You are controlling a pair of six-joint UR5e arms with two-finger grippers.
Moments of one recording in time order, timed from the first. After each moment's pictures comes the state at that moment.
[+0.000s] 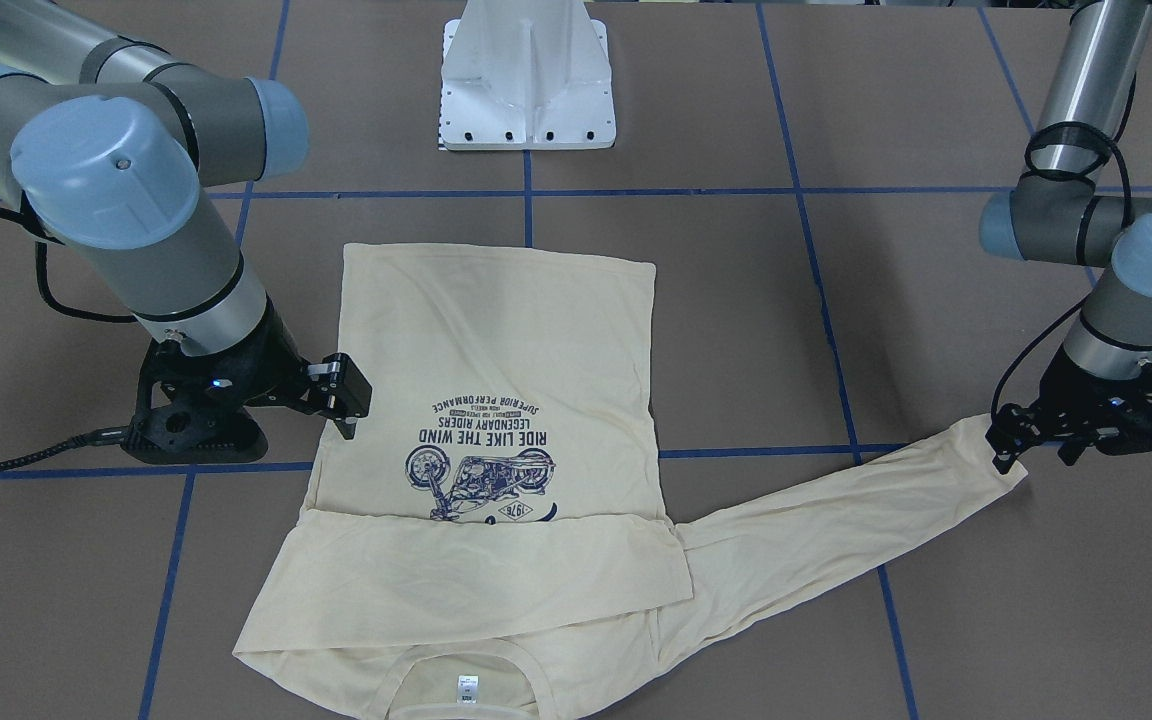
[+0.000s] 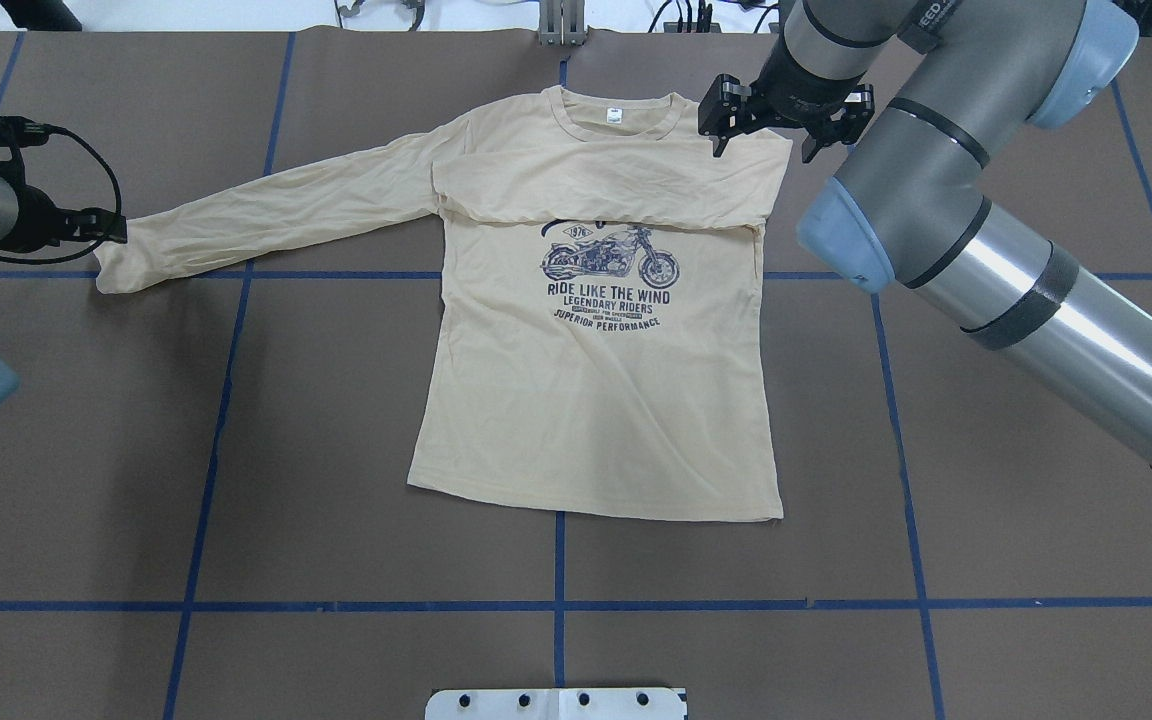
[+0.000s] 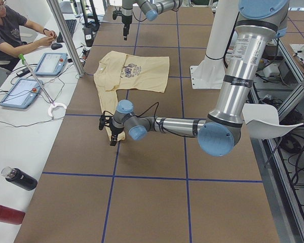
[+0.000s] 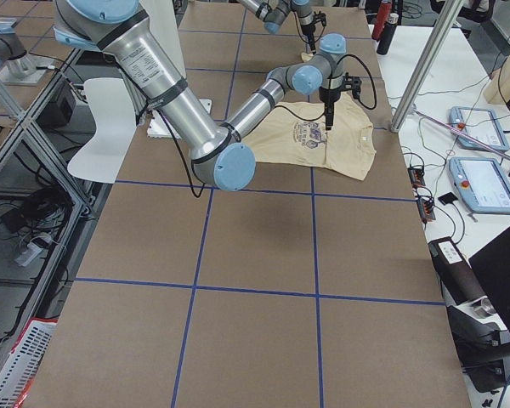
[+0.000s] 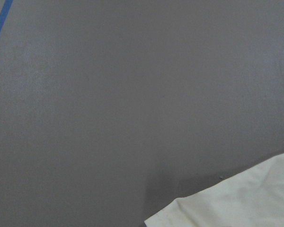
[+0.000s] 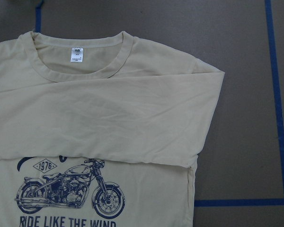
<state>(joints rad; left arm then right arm) -0.99 -1.81 -1.29 -2.37 -1.90 -0.91 0.92 -0.84 1.58 -1.61 2.07 0.94</state>
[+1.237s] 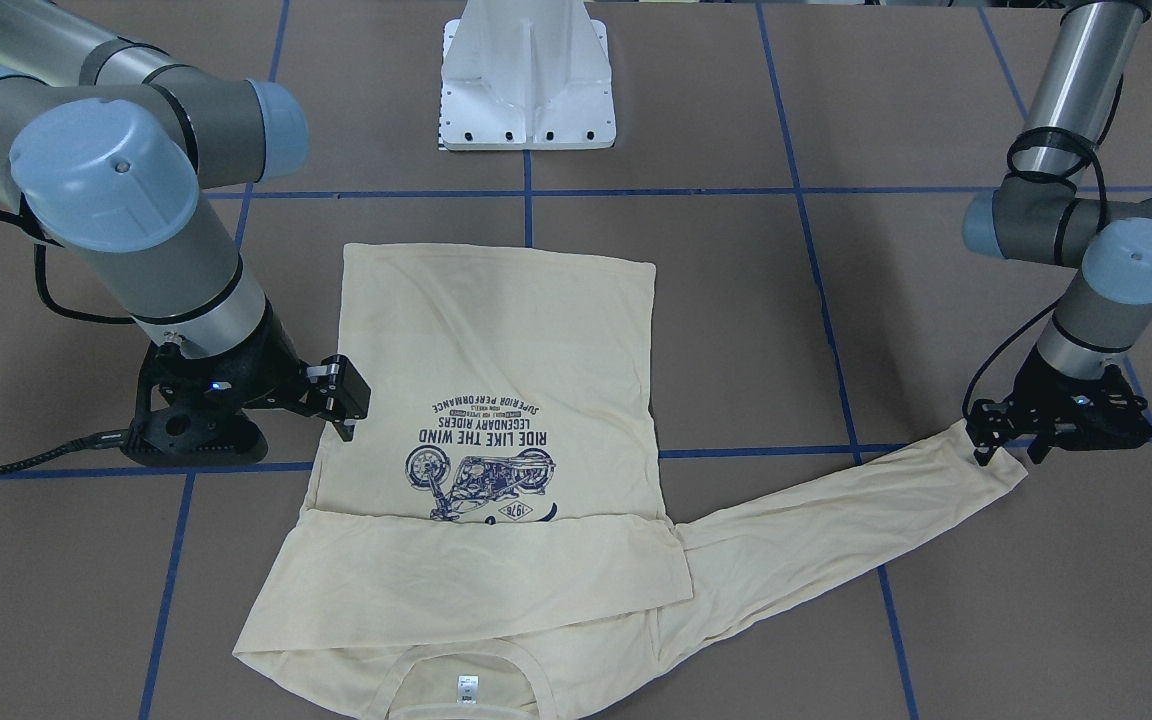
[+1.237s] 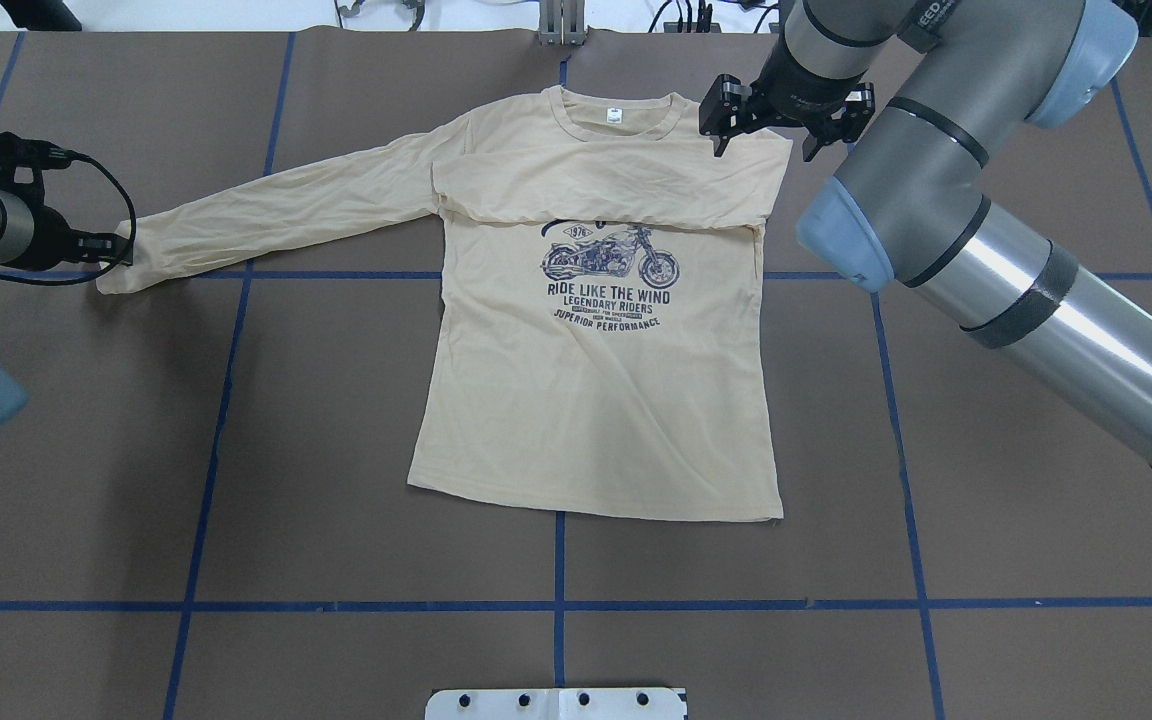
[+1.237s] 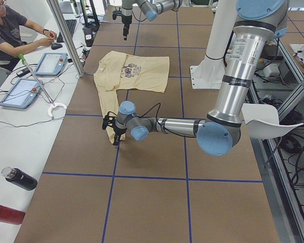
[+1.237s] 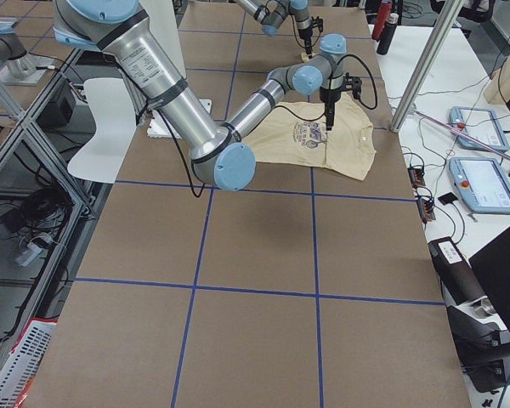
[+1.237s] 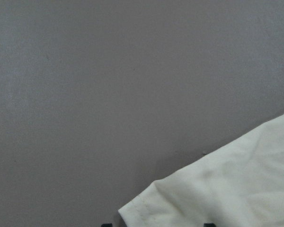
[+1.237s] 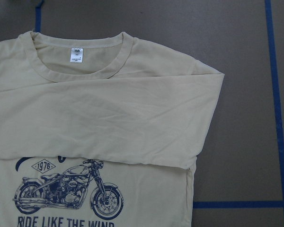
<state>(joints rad) -0.97 -1.80 -1.28 -2.37 -1.89 -0.84 0.92 -0.84 1.57 -1.61 2.07 0.94</state>
